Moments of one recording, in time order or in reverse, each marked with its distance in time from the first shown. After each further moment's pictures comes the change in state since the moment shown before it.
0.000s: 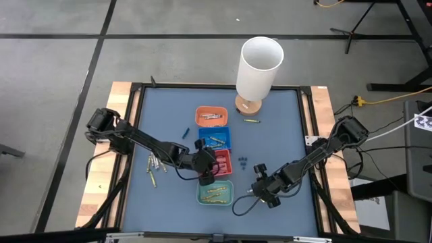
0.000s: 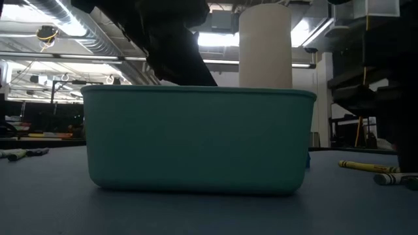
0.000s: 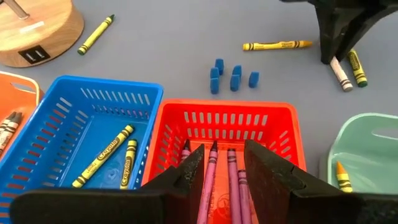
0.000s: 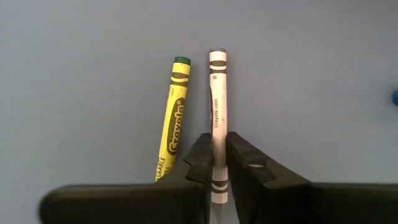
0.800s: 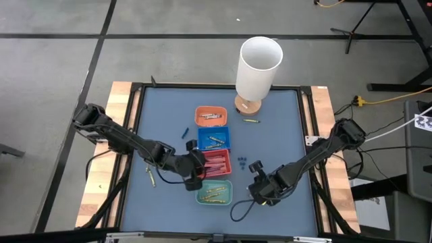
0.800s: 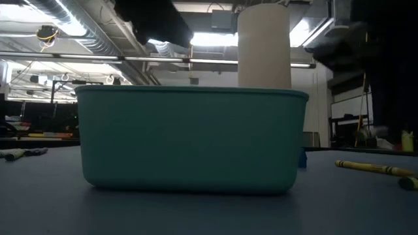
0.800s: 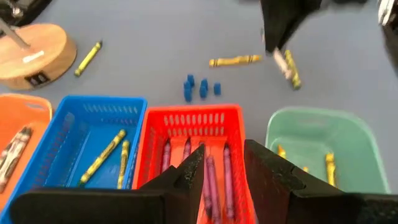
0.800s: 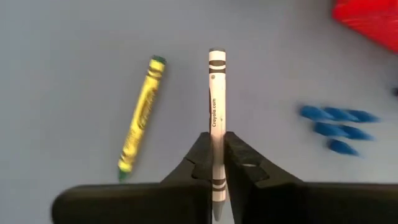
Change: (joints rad) left arm -0.096 -0.195 0.000 -0.162 -0.001 0.000; right arm -0.010 0.006 0.284 -0.405 0.084 -0.201
